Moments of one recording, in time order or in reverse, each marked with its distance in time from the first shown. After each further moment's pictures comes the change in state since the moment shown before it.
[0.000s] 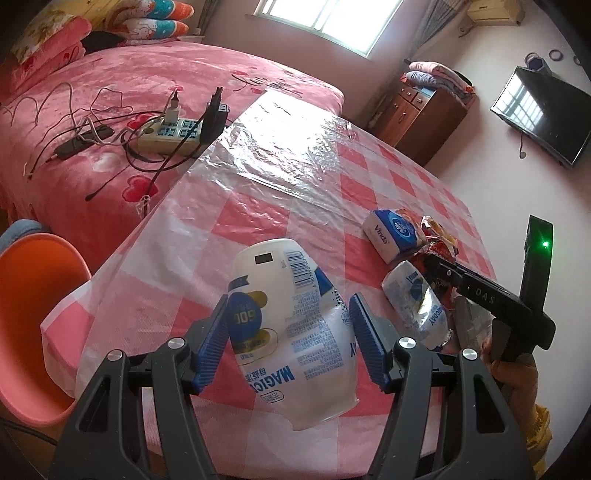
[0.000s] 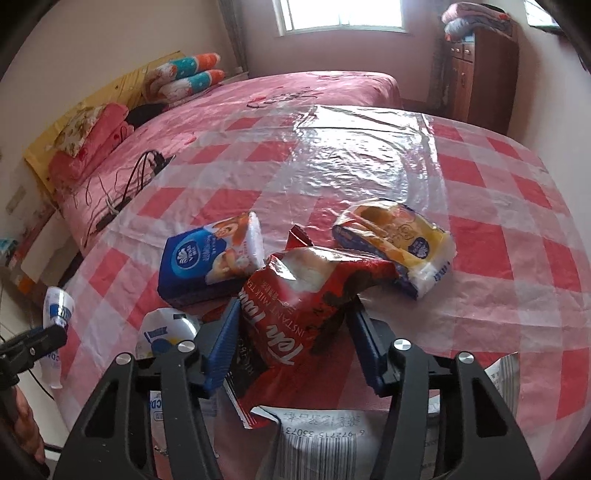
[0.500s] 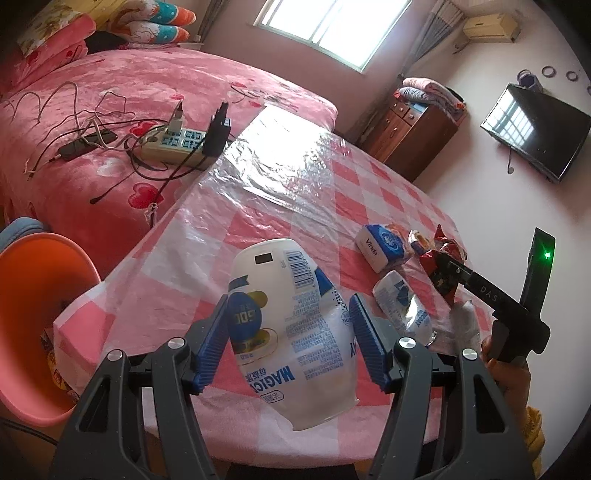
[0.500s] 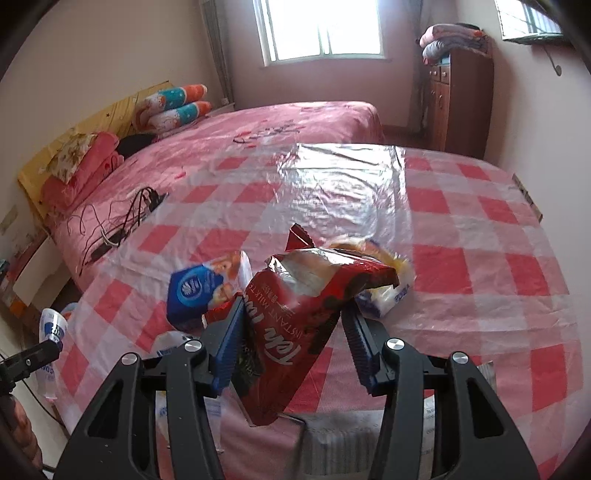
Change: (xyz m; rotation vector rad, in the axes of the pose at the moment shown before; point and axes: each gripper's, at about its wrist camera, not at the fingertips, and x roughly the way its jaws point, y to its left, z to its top) left arm -0.024 0.016 -0.001 -0.022 -0.056 -0.053; right arm -0.037 0.006 0.006 0.010 -0.130 -0.063
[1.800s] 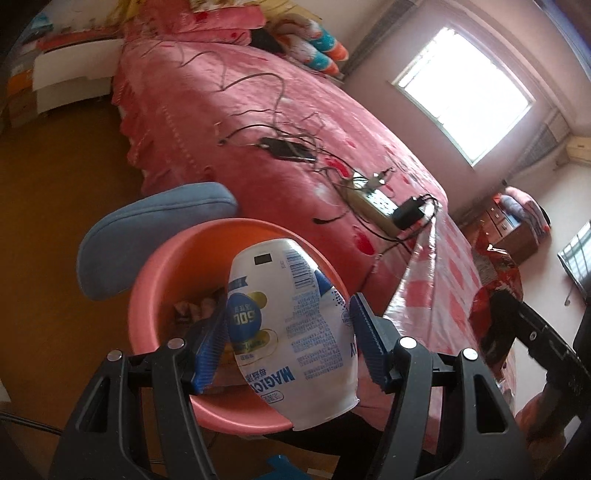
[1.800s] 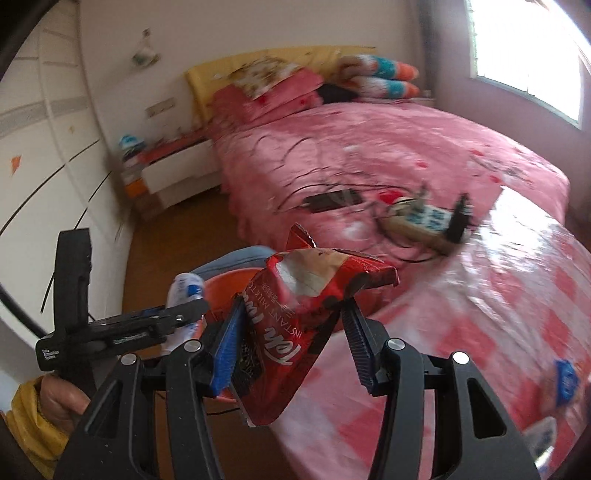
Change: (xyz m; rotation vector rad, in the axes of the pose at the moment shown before) left arm -0.103 0.216 -0.028 -0.426 -0.180 0.262; right arm -0.002 0.352 -0.023 -0.524 0.134 0.545
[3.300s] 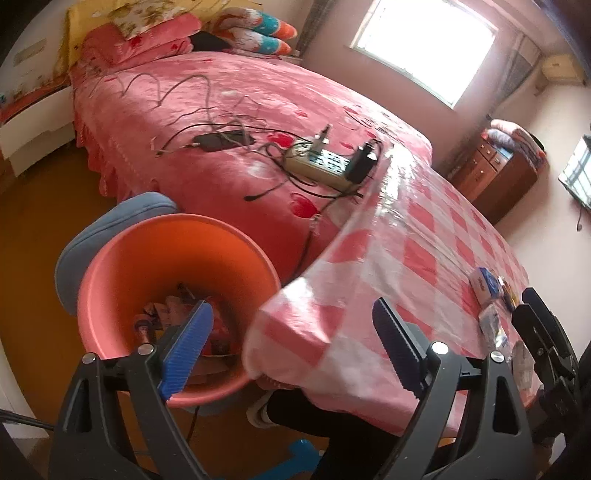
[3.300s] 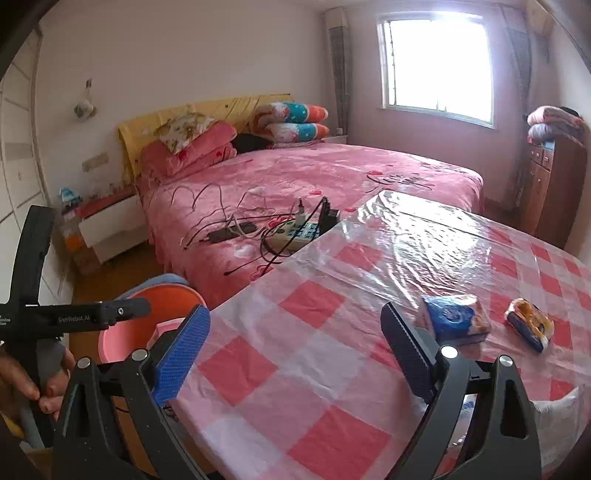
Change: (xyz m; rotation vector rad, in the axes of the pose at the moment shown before) left arm 0.000 -0.121 -0.038 0.263 0.062 0.050; right arm -0.117 -0.099 -0.107 0.169 -0.257 -0.312
